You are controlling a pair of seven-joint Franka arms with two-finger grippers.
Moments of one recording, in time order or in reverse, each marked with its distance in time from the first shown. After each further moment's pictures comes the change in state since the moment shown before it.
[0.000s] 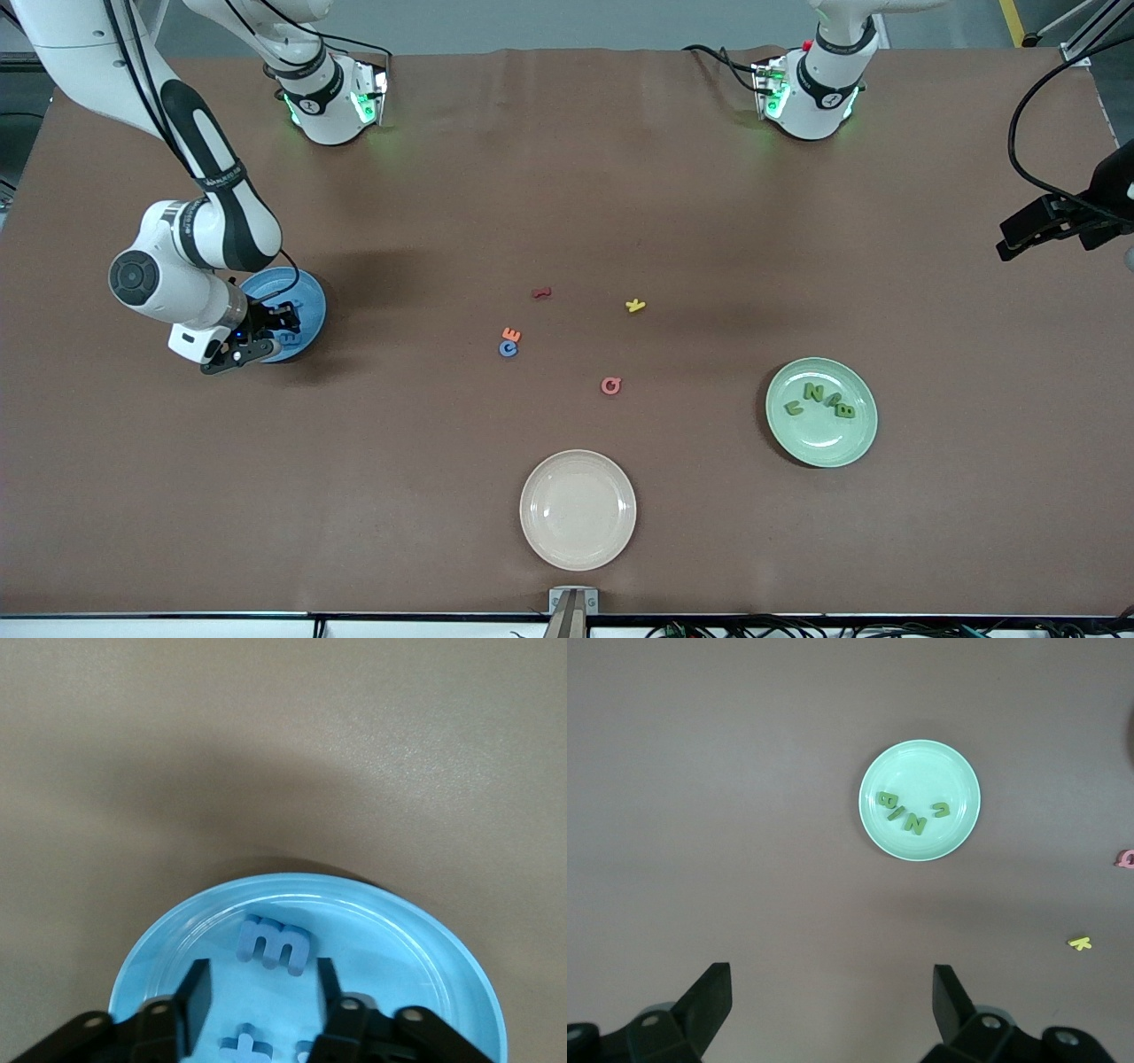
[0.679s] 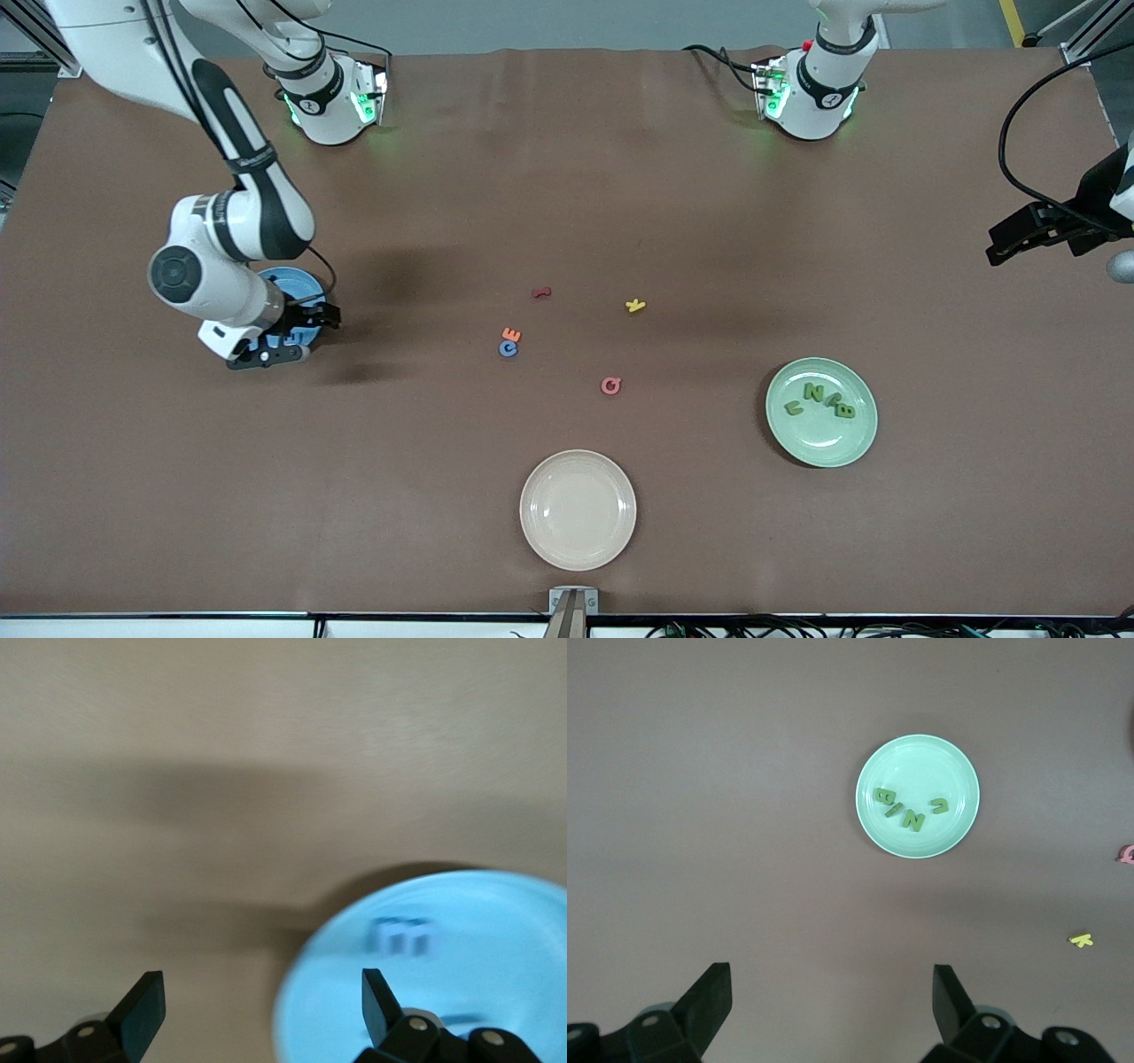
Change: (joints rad) left arm -0.005 0.014 0.000 0.000 0.000 0.000 0.000; right arm 0.158 -0.043 0.027 0.041 0.006 -0.097 0.437
